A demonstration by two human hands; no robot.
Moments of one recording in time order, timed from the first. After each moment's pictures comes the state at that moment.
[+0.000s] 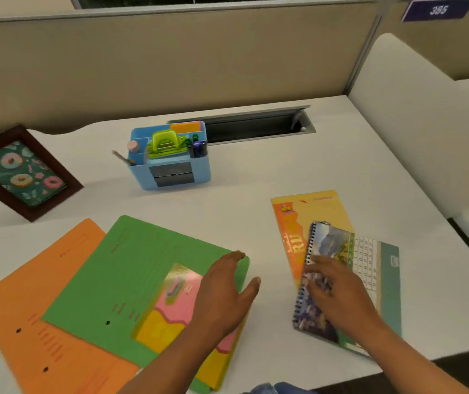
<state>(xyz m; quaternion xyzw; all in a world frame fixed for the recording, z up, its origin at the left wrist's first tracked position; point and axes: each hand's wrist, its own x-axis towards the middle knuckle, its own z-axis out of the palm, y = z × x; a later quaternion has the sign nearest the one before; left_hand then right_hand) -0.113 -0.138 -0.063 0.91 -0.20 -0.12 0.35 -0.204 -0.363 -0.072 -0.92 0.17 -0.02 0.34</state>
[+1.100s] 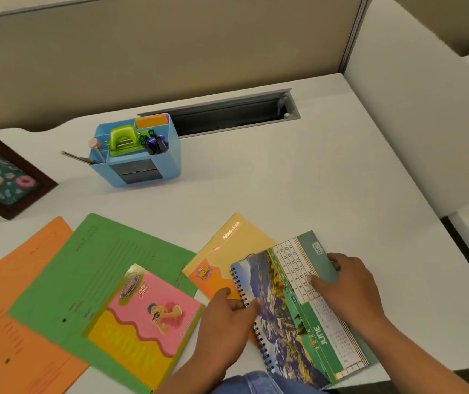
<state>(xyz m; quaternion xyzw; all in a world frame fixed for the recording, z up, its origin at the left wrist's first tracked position) -0.180 -0.256 -0.040 0.84 0.11 -0.33 0.42 -0.211 -0.480 -0.088 -0.89 0.32 0.07 0.32</state>
